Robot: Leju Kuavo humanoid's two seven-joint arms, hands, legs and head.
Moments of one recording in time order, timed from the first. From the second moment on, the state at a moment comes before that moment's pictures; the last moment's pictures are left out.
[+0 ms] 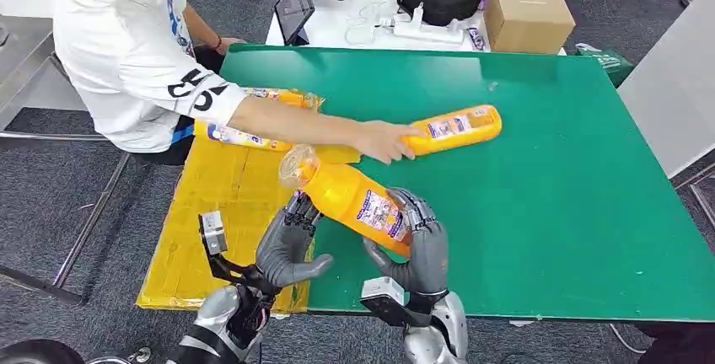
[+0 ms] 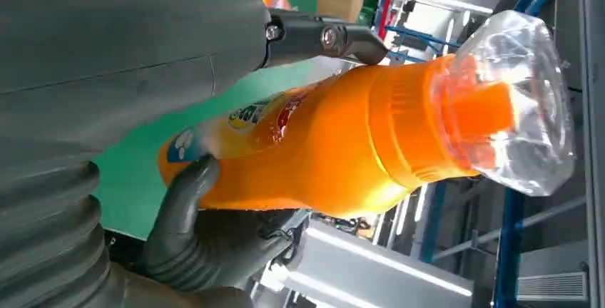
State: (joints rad) left arm -0.20 -0.18 -0.36 -1.19 0.29 -0.49 -0.46; right arm -0.01 0.20 0.32 -1.31 0.67 -0.69 -0.69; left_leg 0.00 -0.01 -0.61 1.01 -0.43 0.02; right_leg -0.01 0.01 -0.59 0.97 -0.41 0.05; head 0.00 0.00
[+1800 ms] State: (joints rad) left arm -0.19 -0.16 -0.31 -1.17 0.35 -0.42 -0.44; right arm -0.18 0.27 0.59 -0.92 0.69 -0.67 -0.62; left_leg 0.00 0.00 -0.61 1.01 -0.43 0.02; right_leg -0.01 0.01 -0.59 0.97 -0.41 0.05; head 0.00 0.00
